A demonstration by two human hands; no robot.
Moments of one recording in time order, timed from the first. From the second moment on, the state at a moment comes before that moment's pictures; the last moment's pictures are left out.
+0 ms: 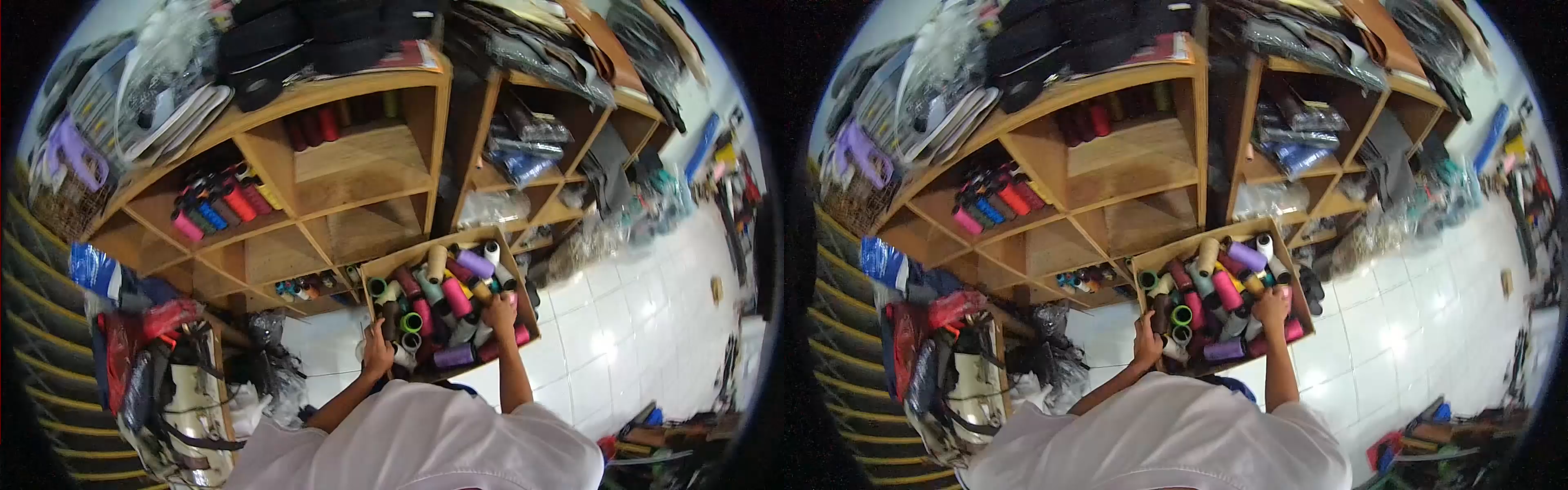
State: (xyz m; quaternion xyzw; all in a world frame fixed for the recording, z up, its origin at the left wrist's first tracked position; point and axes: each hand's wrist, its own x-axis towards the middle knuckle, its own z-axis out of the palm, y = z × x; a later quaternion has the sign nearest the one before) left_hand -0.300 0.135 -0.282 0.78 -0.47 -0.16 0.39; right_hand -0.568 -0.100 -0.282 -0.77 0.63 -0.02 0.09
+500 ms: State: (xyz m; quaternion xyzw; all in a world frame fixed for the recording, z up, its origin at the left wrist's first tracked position) left_hand -0.303 0.134 -0.272 0.80 -0.43 -0.17 0.37; right_hand -0.513 -0.112 -0.111 -0.76 0.44 -0.32 0.36
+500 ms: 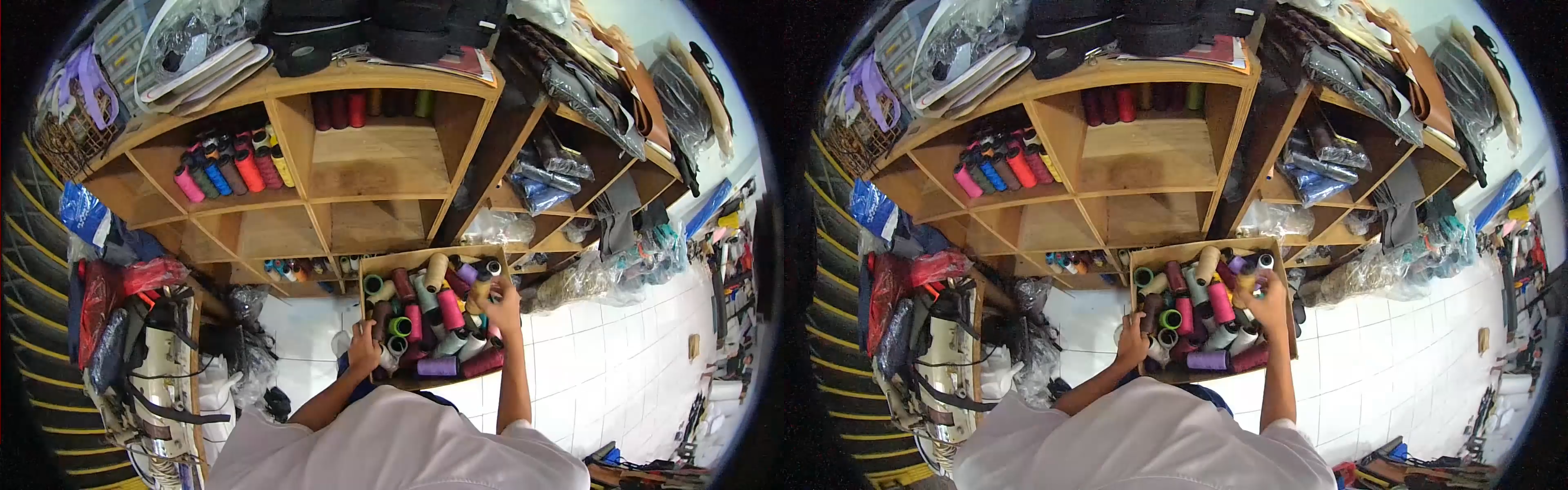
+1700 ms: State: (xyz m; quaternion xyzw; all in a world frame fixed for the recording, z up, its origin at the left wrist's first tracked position) left_hand -0.305 0.130 -0.278 0.81 -0.38 -0.15 0.43; right_hand -0.085 -0.322 -0.083 -0.79 0.34 -0.46 0.24
